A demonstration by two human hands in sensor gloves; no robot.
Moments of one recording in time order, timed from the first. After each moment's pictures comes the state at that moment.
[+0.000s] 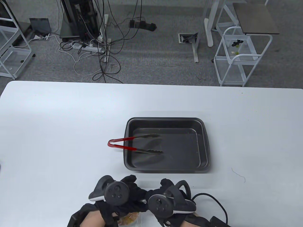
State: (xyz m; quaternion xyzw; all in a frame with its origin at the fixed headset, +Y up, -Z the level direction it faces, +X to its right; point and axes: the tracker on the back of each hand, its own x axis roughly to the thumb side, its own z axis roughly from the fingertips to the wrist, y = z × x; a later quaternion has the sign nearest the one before) left_hand -0.128 -0.697 -0.160 -0.01 -0.38 0.15 0.91; right_hand 0.028 -0.669 -0.156 0.33 0.07 0.93 0.14
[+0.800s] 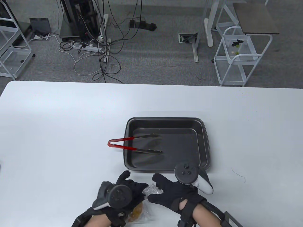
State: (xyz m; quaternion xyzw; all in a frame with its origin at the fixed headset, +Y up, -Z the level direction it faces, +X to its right) left_hand -0.148 -0.730 -0.182 -0.11 -0.28 0.33 0.89; right_hand 0.087 -0.676 -0.184 0.25 0.30 0.81 0.43
